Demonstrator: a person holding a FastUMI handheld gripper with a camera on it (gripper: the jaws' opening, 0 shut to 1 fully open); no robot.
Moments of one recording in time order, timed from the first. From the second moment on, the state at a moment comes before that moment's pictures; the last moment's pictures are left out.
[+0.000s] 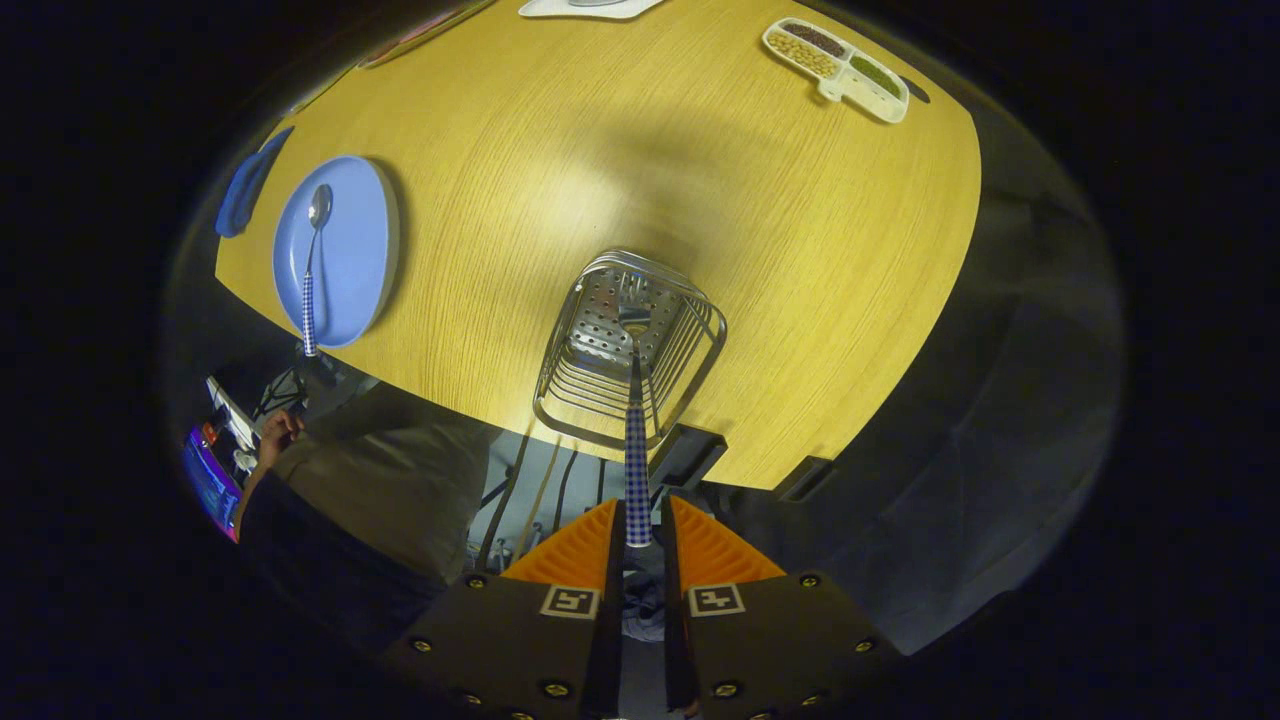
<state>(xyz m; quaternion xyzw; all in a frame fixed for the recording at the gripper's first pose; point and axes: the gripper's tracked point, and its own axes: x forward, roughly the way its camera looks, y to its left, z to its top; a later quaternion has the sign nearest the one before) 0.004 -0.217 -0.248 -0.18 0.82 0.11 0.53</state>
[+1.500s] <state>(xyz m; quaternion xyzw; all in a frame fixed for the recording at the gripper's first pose) -0.064 -0.012 -0.255 -0.14 0.71 0.18 0.66</state>
